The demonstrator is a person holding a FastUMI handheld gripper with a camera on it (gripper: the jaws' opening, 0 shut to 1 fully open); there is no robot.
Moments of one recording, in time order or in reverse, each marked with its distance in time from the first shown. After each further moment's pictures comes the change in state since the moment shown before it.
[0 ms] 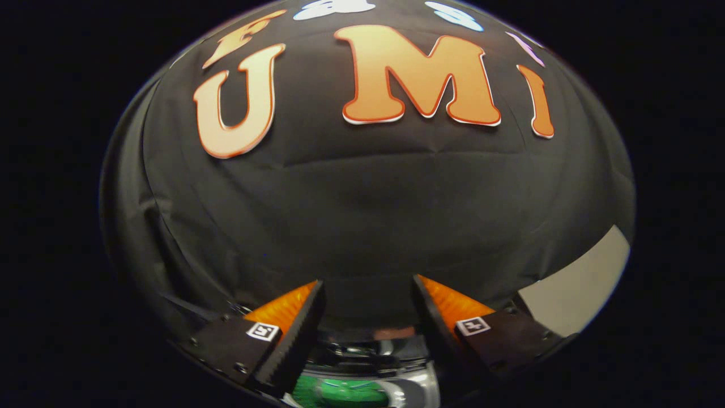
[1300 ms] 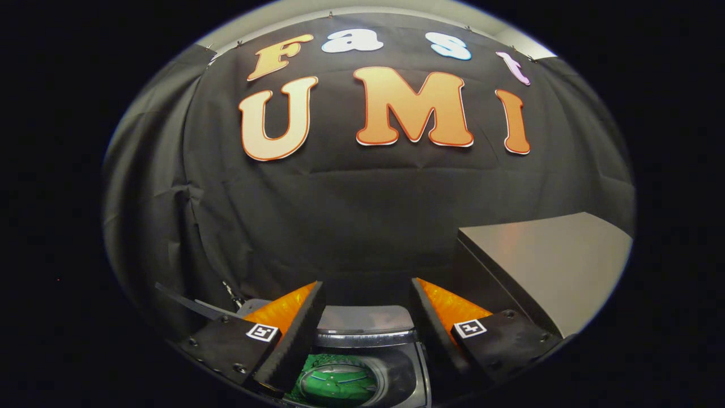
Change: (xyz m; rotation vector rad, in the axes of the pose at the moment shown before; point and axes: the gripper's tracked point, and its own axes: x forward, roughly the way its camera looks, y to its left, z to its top) arm -0.134 0.002 -0.081 0.009 -0.121 0.027
